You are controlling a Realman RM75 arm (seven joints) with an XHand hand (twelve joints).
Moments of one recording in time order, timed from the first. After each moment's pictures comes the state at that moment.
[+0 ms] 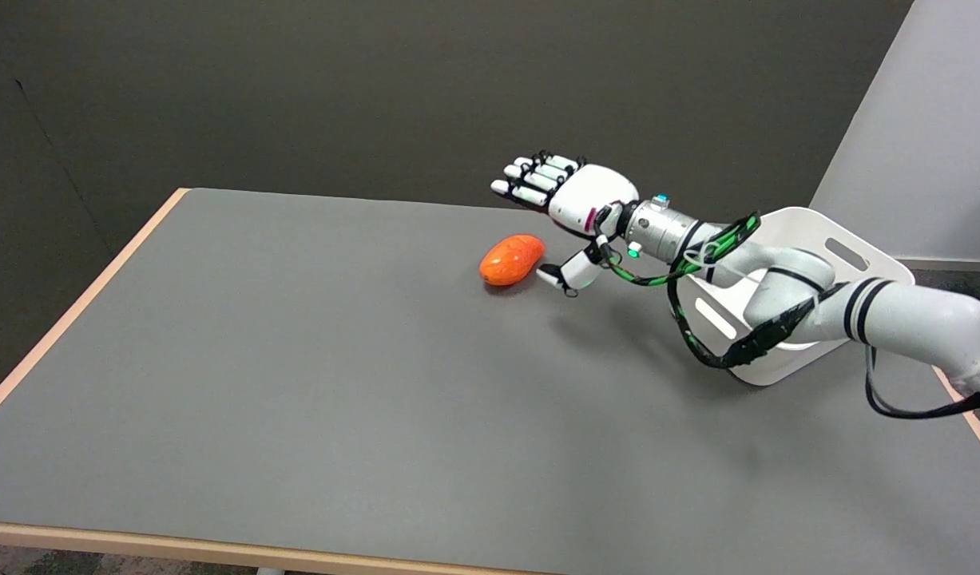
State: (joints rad) arm 0.86 -0.75 0.30 -0.91 -2.59 0.57 0.35
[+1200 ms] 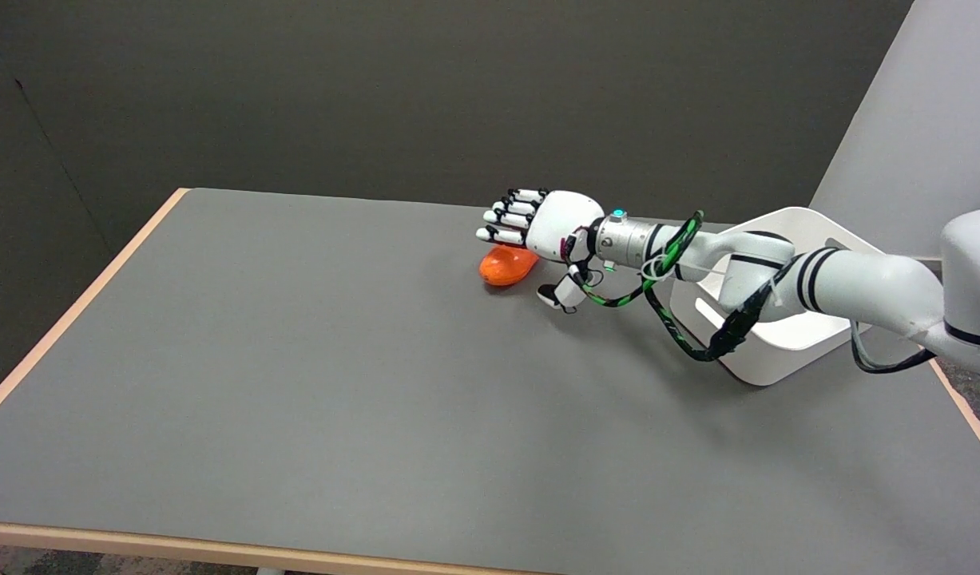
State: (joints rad) arm 1.08 -0.89 -0.12 -0.68 -2.59 0.56 0.27
